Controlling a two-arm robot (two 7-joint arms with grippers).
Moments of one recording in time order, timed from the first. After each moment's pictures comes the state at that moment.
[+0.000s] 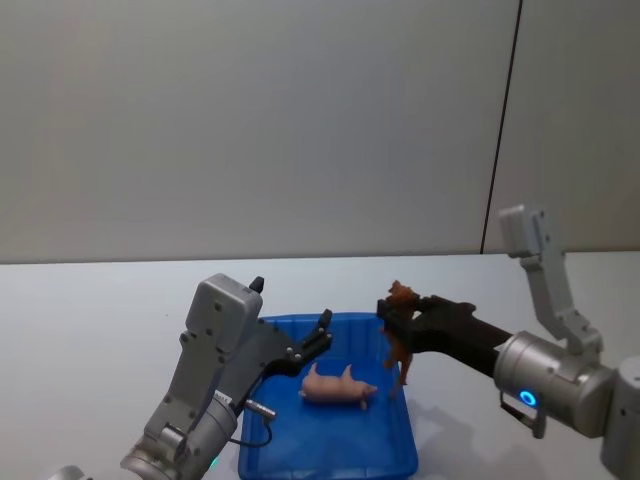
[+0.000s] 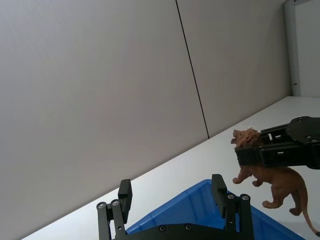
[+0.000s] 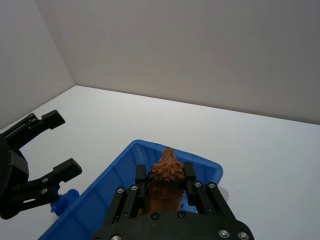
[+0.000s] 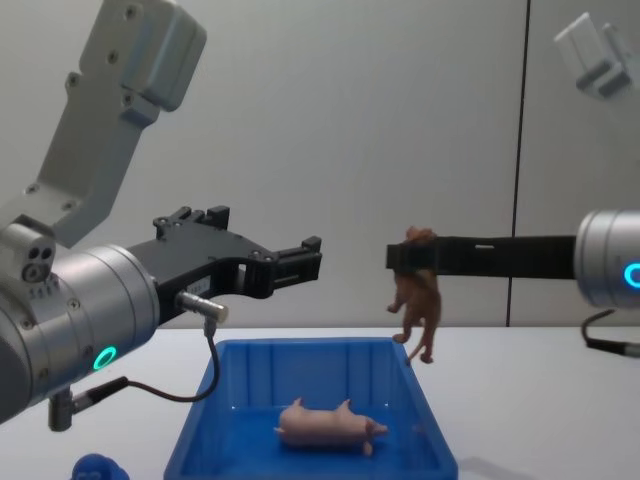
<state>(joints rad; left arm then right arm) -0.24 0.38 0.45 -1.63 -0.20 0.01 -0.01 0.37 0.18 -0.29 -1.49 0.40 0.43 0.37</state>
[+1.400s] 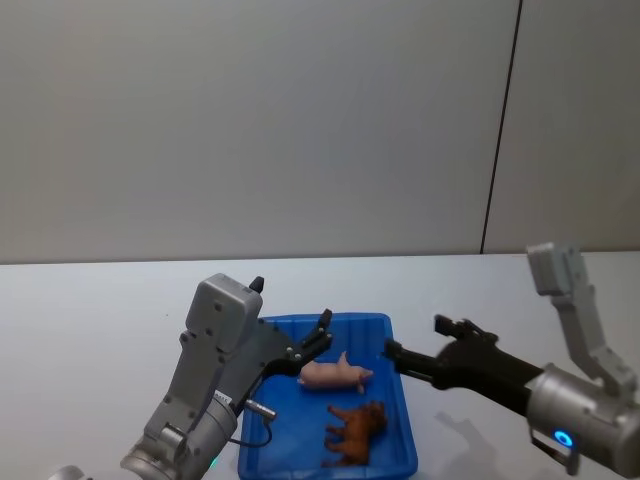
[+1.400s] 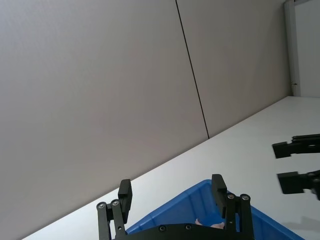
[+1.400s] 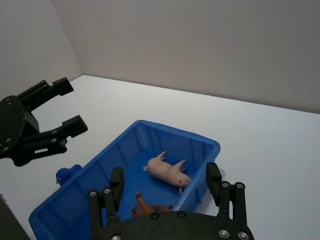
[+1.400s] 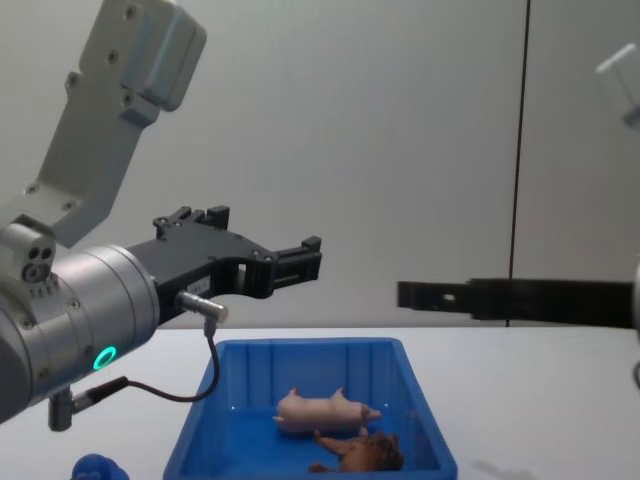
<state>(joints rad) -0.24 0.38 0.45 -1.63 -0.20 0.01 -0.01 0.28 0.26 -0.28 -1.54 0.42 0.37 0.43</state>
